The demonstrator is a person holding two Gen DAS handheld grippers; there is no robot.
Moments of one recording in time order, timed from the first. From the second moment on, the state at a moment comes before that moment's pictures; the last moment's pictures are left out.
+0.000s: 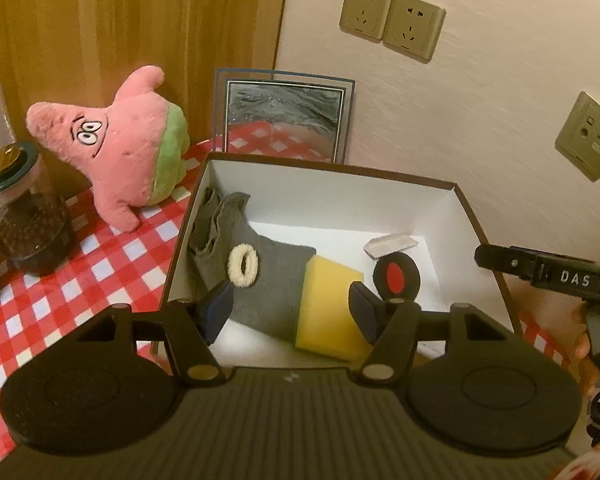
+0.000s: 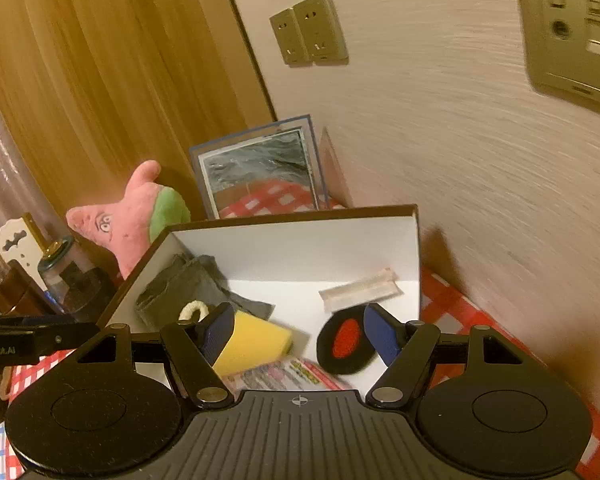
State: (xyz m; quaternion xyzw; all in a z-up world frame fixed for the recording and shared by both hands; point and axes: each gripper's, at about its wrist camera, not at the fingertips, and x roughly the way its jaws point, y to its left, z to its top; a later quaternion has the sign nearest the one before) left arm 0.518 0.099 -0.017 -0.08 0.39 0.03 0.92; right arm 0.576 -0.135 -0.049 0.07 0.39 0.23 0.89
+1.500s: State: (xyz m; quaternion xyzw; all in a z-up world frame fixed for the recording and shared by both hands) left arm 0.309 0.106 -0.051 -0.11 0.44 0.06 0.89; right arm 0.365 -0.137 -0.068 0.03 0.48 0.23 0.85
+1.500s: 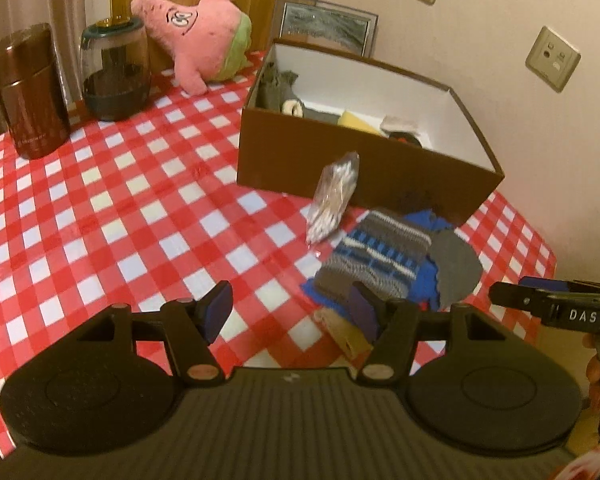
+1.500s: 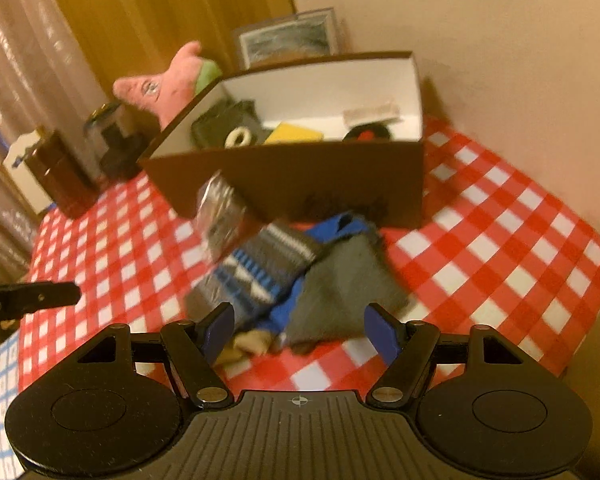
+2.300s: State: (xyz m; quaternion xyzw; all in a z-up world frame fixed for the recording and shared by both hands) left arm 0.324 0.112 -0.078 -0.12 0.48 0.07 0.87; right arm 0.388 -0.083 -0.106 0.01 0.49 0.29 0.82
